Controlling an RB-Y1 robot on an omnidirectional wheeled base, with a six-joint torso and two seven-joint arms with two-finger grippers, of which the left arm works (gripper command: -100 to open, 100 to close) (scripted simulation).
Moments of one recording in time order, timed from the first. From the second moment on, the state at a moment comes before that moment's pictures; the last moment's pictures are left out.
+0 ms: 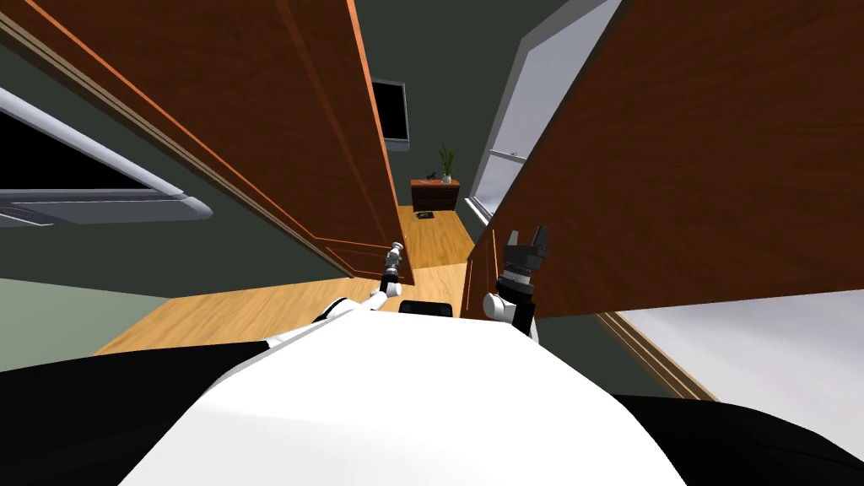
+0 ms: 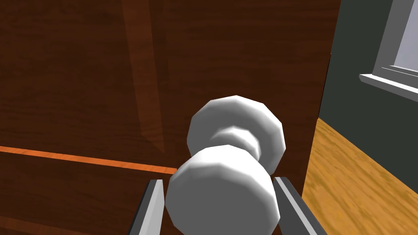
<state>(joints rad) -0.31 0.07 -0.15 -0.39 0.55 -0.91 1.35</state>
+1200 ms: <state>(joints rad) -0.31 0.15 -0.20 -0.36 0.52 -0.92 1.47</state>
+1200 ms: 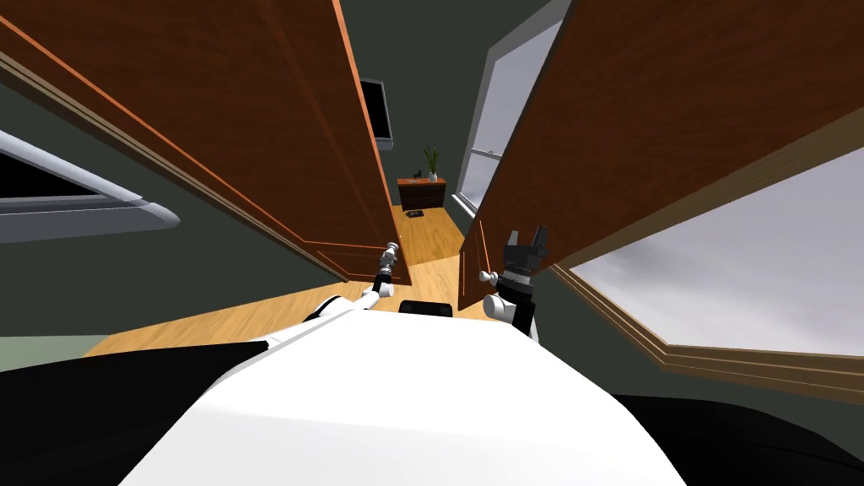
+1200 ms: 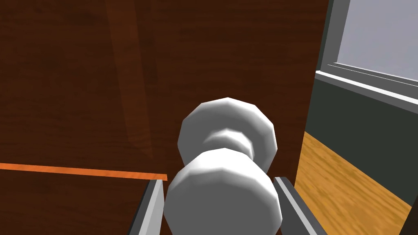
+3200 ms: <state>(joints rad) -0.24 0.31 -0.27 -0.38 0.49 -0.95 1.65</state>
